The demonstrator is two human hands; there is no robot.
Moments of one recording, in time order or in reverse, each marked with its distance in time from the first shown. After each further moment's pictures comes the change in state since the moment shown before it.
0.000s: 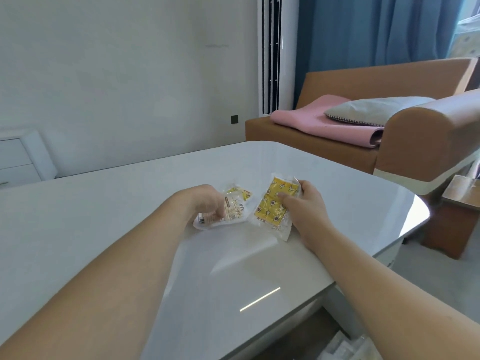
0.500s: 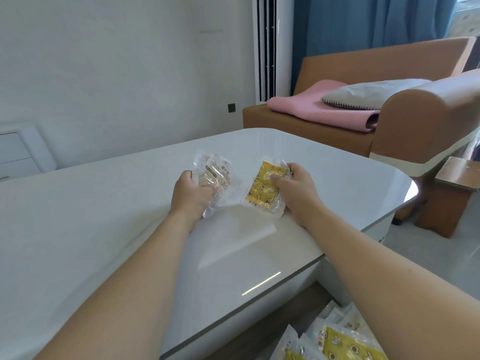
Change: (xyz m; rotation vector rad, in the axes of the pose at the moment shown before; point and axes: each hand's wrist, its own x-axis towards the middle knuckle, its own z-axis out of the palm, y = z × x) left_hand -0.033 -0.036 0.031 -0.593 0.494 0.283; right_hand -0.005 -0.005 0.005 -0.056 -0.055 -0.001
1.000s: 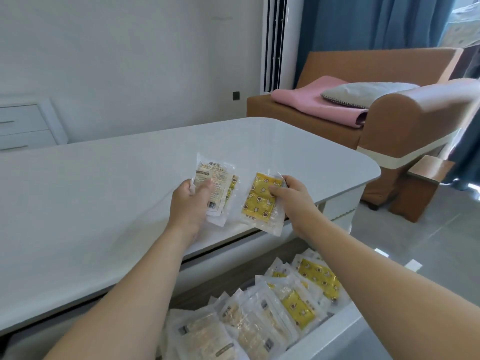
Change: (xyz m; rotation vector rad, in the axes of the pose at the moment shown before) left_hand -0.149 0.018 -0.070 -0.243 0.020 -0.114; right_hand -0.149 -0.030 -0.011 0.035 -0.157 0.165
